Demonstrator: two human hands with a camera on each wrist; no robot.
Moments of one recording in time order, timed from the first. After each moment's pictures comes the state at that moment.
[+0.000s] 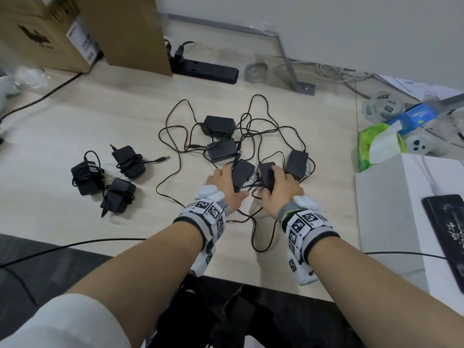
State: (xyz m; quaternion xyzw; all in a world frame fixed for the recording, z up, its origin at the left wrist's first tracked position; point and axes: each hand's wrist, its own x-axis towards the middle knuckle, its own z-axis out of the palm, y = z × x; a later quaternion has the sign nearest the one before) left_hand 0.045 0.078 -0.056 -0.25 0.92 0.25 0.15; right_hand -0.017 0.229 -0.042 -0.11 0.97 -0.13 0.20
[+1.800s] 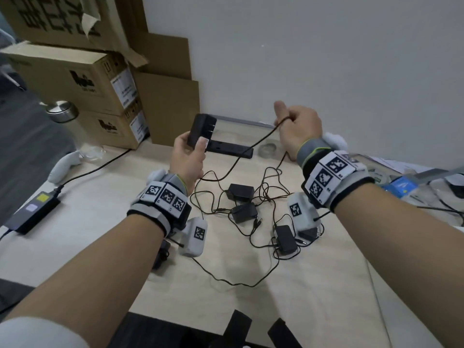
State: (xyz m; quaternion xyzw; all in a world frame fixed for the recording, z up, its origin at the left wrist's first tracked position) left_hand 0.017 -0.081 0.132 -0.27 0.59 0.73 -0.22; right_hand -0.110 0.100 0.207 -0.13 0.89 -0.44 -0.06
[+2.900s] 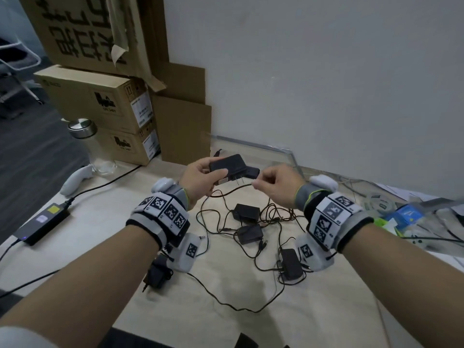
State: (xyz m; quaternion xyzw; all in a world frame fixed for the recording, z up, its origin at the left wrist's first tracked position) left_hand 0.022 -0.096 0.146 -0.21 0.68 0.69 -0.14; right_hand -0.069 0.094 0.180 -0.33 0.88 -0.31 0.12
